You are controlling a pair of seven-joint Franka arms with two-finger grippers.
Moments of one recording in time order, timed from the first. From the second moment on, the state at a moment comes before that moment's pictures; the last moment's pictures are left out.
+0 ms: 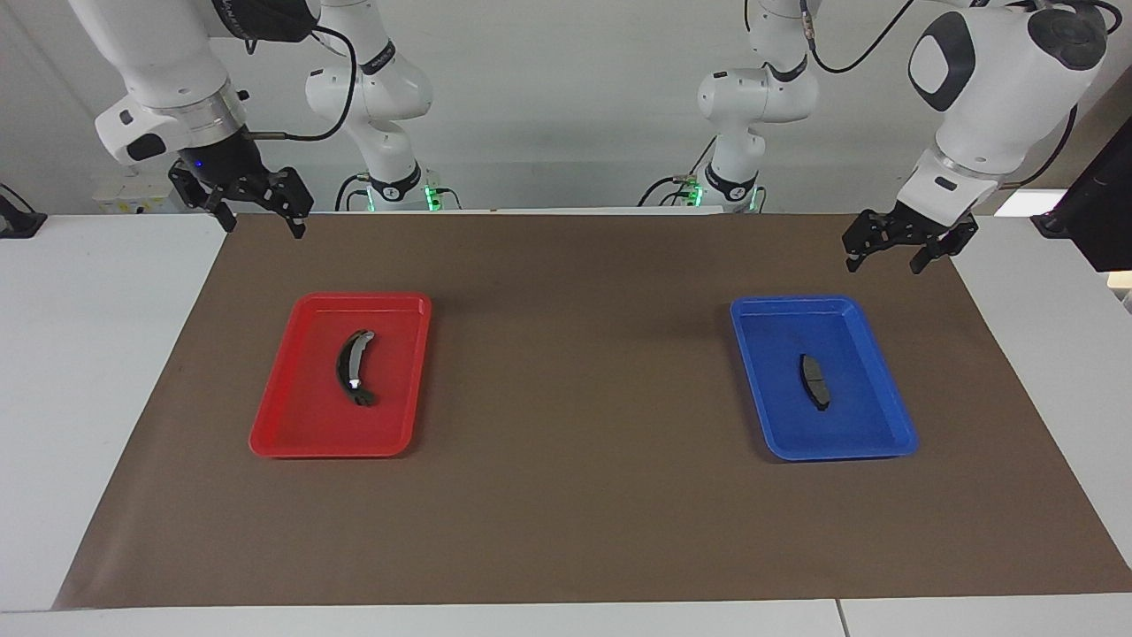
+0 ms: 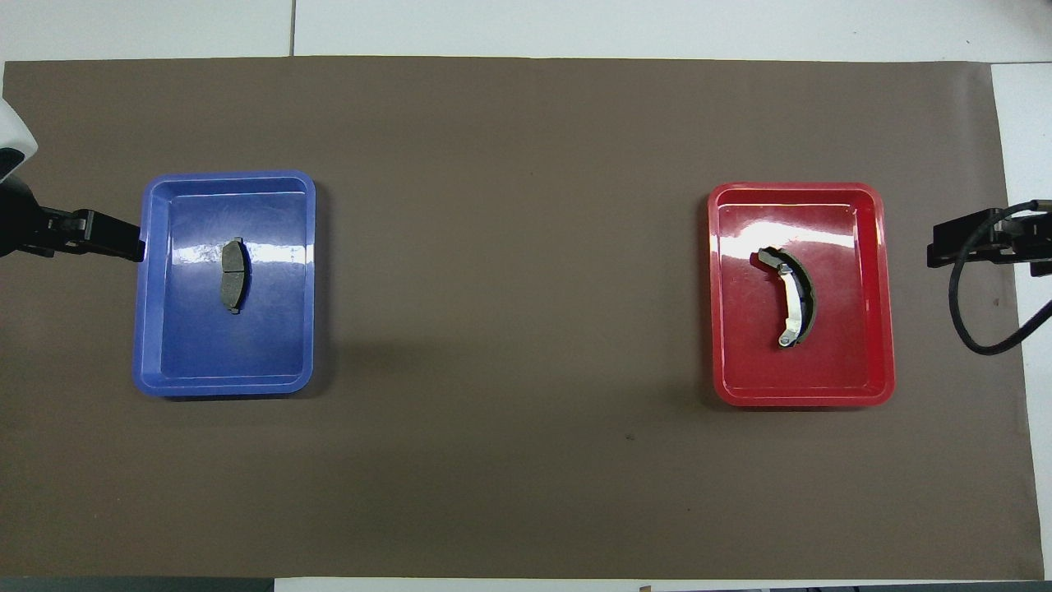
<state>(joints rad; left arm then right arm) -0.09 0.00 0.02 -1.66 0.01 1.64 0.08 0.03 -0.07 -0.04 -1.62 -0.03 1.54 0.12</state>
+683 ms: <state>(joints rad) -0.09 -0.01 0.01 -1.96 0.01 2.03 0.08 0.03 -0.07 -0.05 -1.63 -0.03 1.54 0.12</state>
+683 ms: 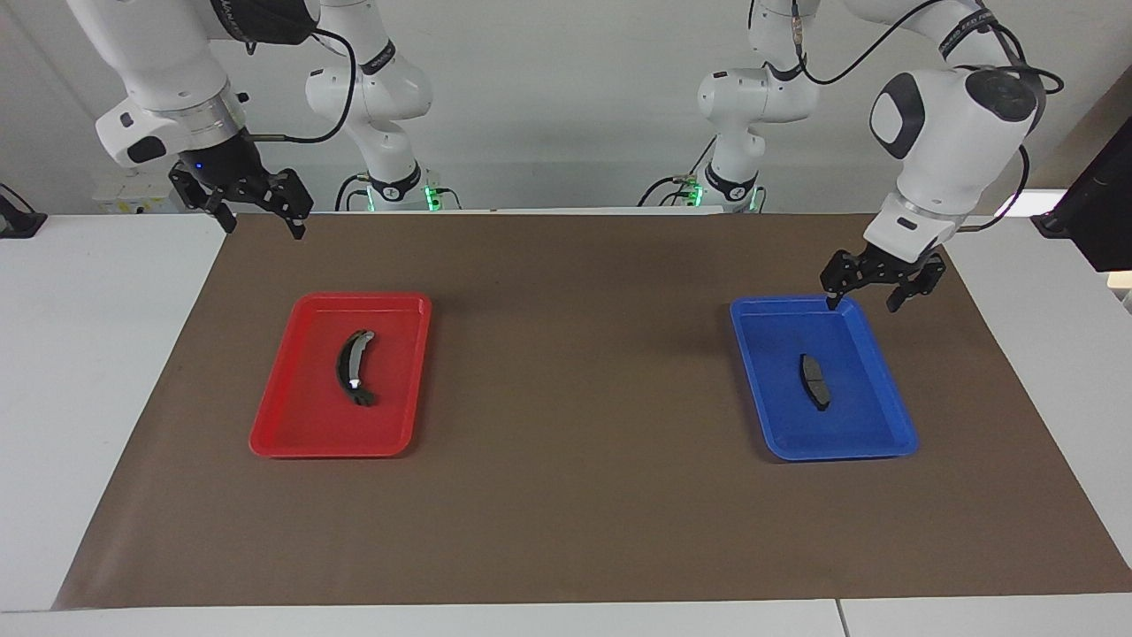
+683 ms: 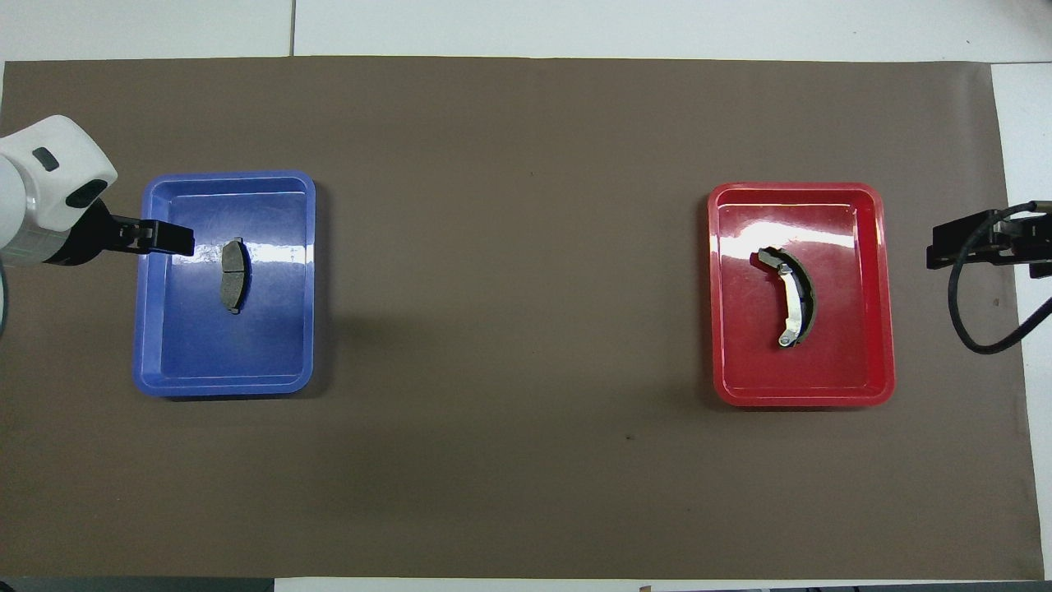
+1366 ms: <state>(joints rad) -0.08 0.16 0.02 -2.15 0.01 2.41 0.06 0.03 -0.07 -0.05 -1.63 -0.03 1.54 0.12</state>
